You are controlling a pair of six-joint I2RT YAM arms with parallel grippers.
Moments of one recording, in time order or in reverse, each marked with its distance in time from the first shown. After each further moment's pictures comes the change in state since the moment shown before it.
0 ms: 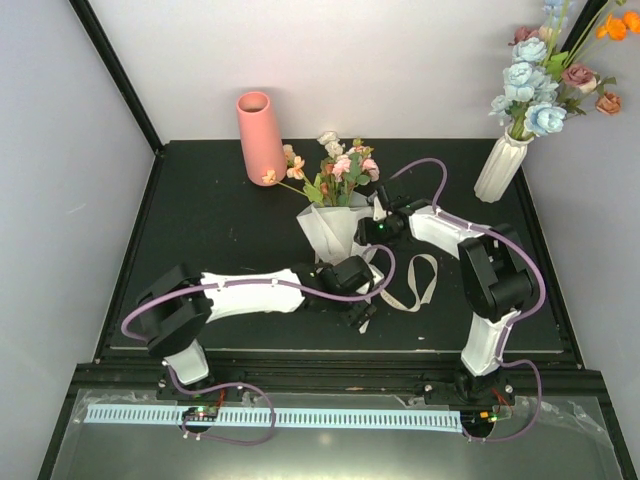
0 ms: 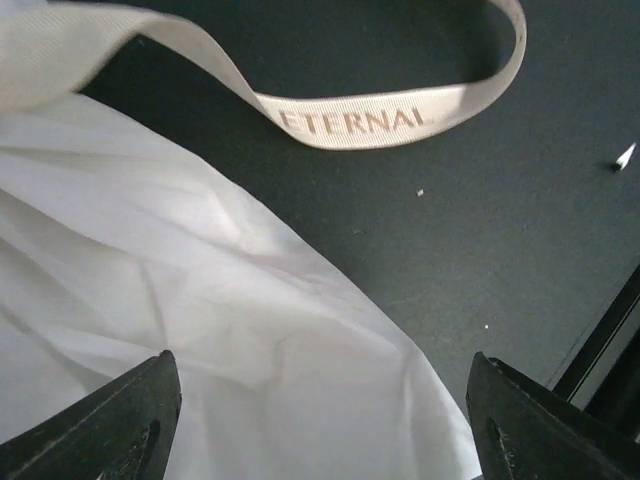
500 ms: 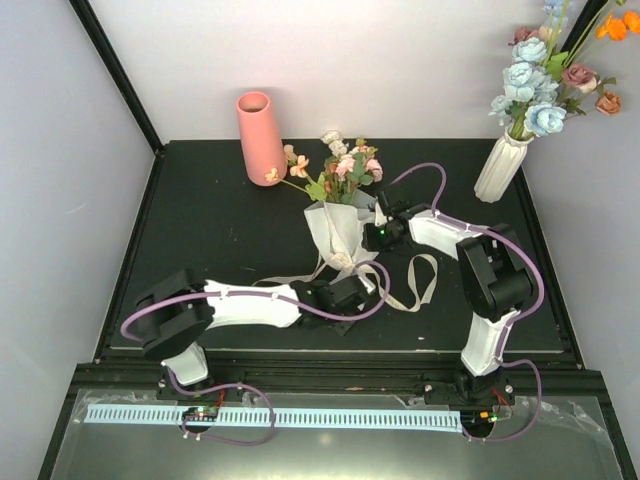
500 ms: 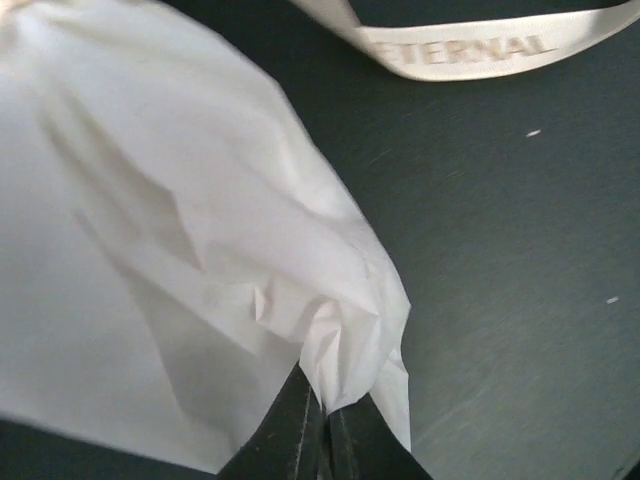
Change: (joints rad) left arm -0.061 0.026 -0.101 0.086 -0.190 -0.056; right arm 0.000 0.010 -0.036 0.013 0.039 -0.018
